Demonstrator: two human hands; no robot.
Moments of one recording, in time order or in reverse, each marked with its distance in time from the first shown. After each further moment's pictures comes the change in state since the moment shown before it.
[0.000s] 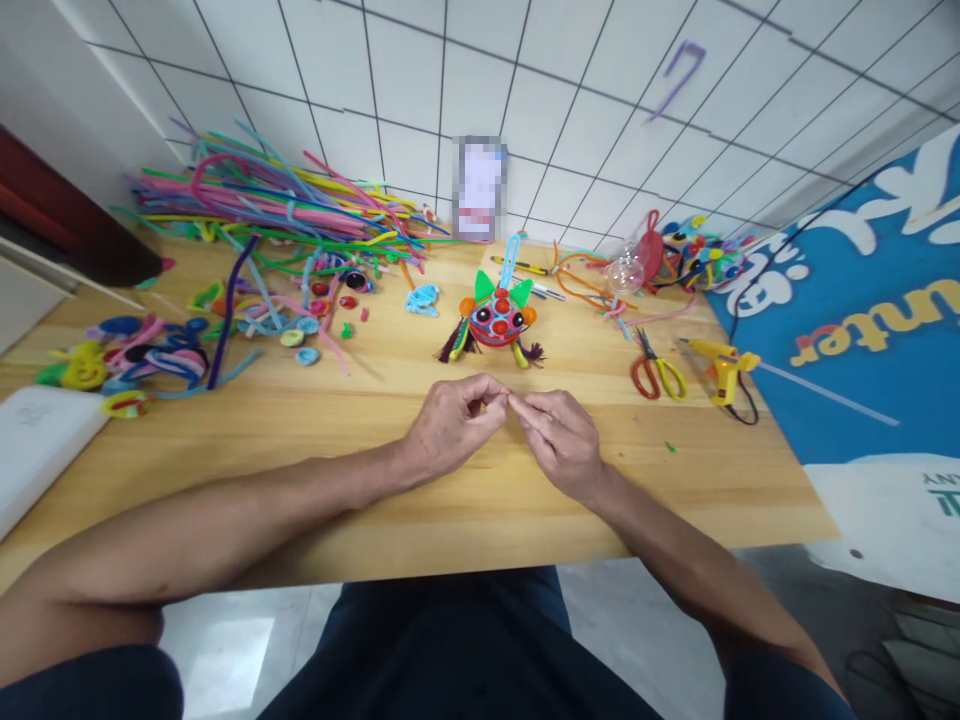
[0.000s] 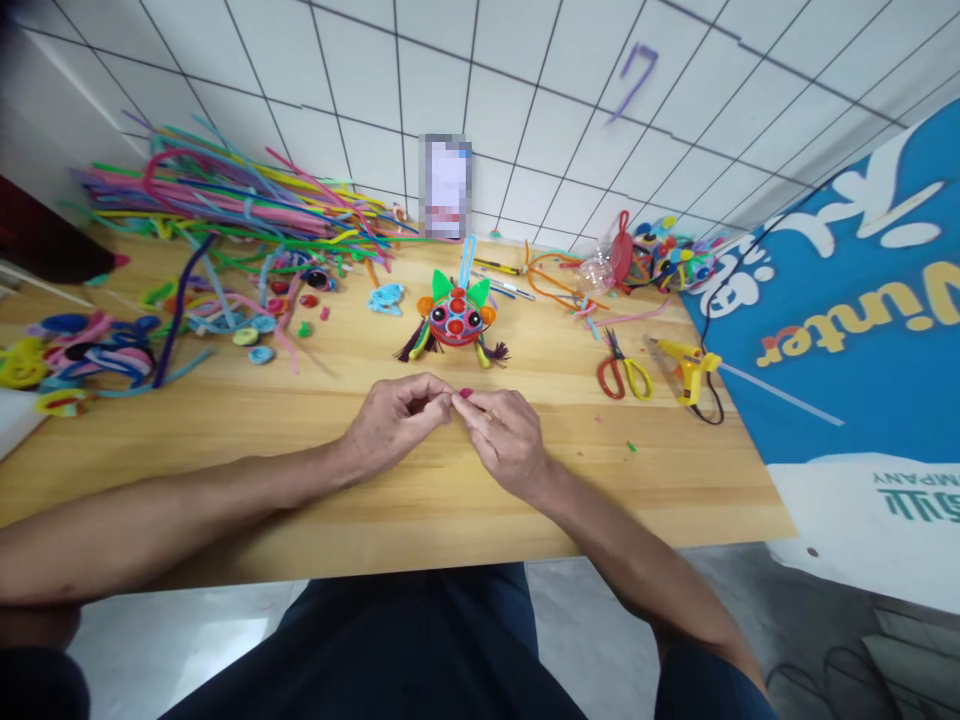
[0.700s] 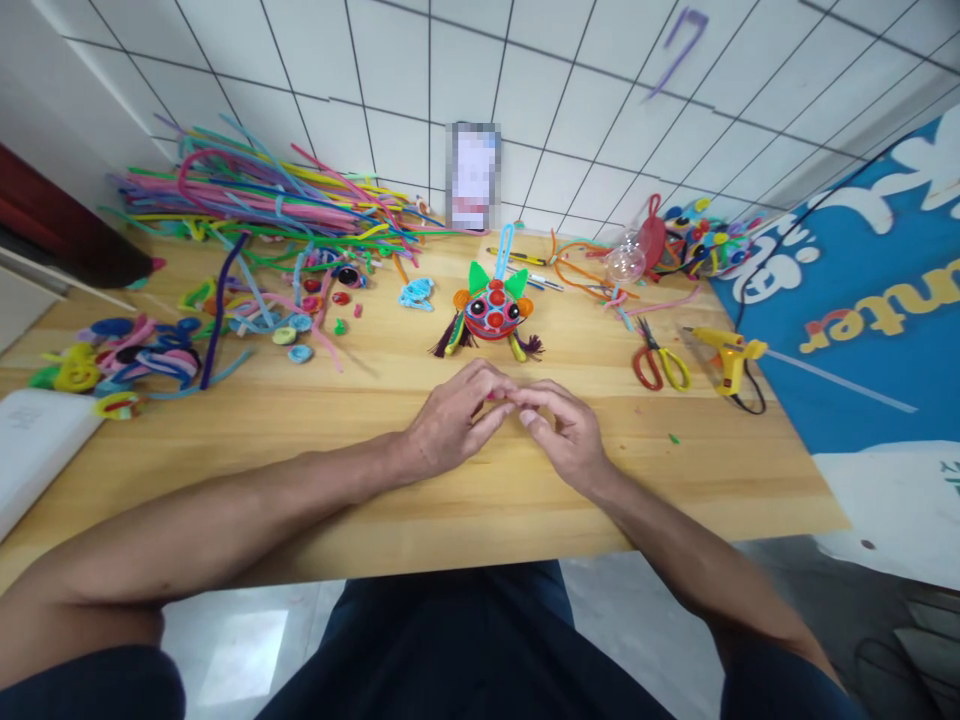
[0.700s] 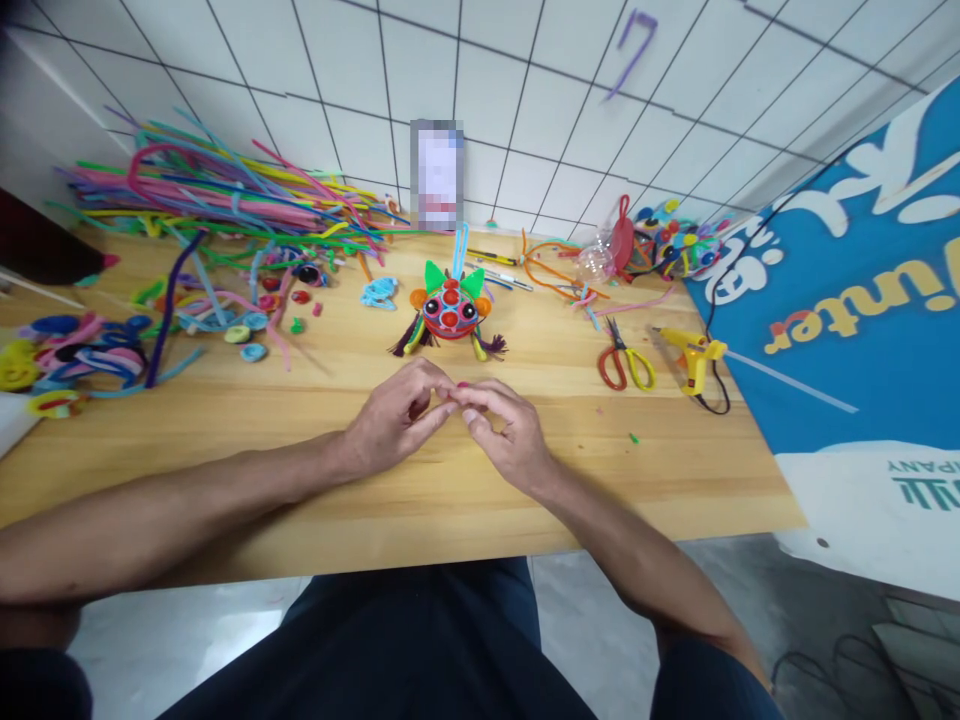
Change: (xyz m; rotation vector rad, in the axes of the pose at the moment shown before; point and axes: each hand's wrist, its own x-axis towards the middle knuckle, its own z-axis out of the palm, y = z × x) left_hand 0.003 -0.014 -0.002 0.261 -0.008 0.505; right_hand 0.005 -0.004 -0.006 0.414 -0.065 0.394
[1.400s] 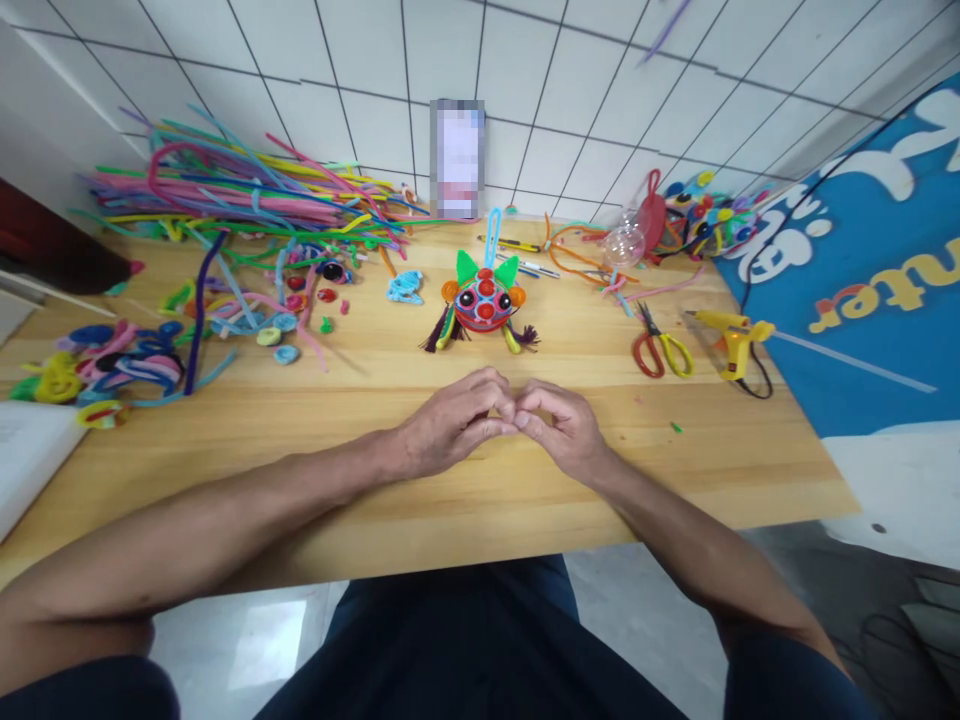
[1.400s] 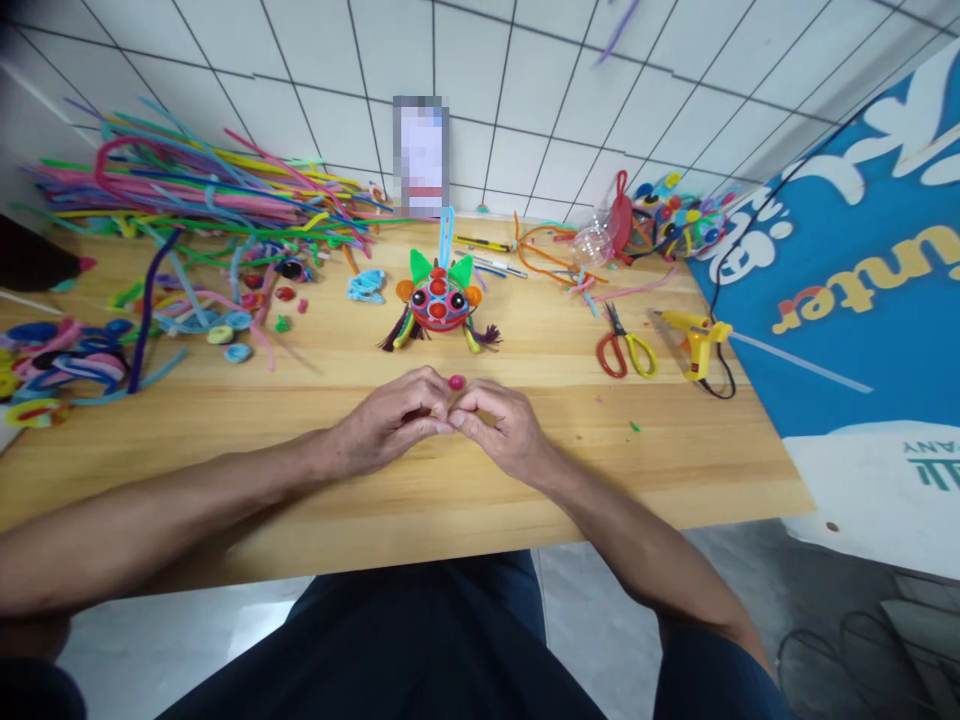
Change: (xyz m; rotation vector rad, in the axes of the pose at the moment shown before) left_hand 0.003 -0.004 -0.002 -0.254 -0.233 0.066; right_hand 0.003 0.005 -0.006 0.096 -0.117 -0.016
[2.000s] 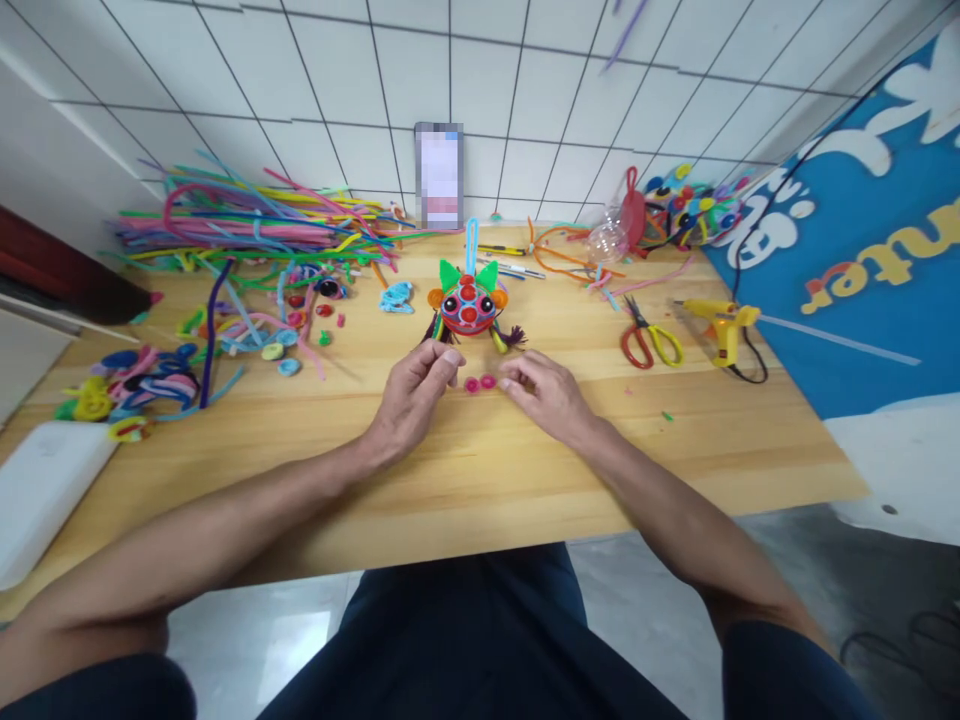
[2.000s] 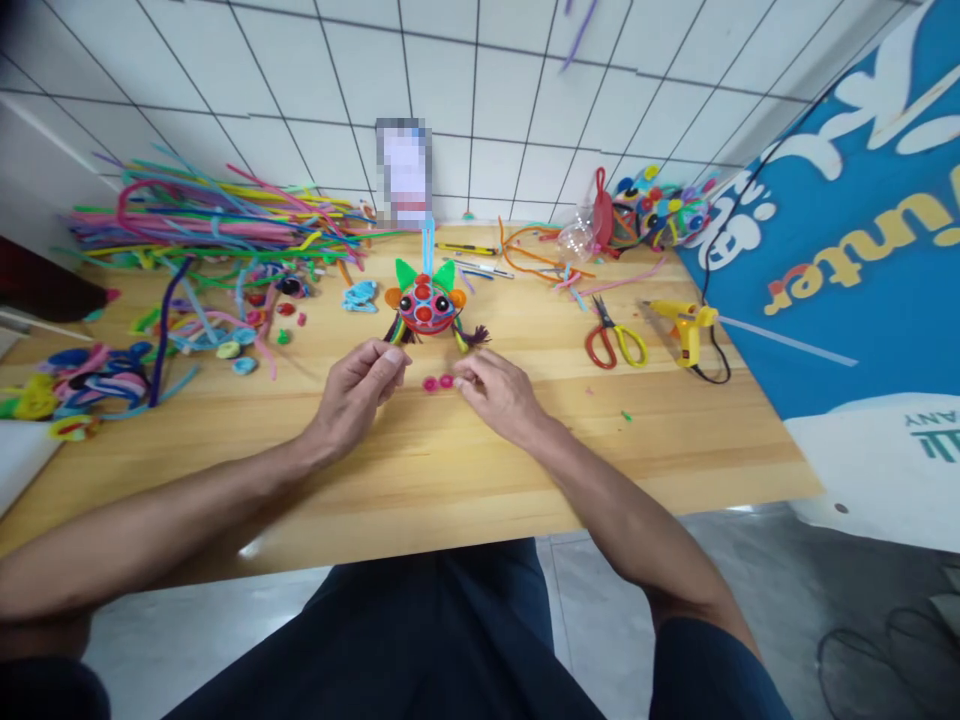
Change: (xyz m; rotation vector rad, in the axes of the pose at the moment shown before) left_hand 0.004 0.002 -0.008 -0.052 0.433 -0.634; right_hand 0.008 0.039 -0.011 -0.394 0.026 0.055
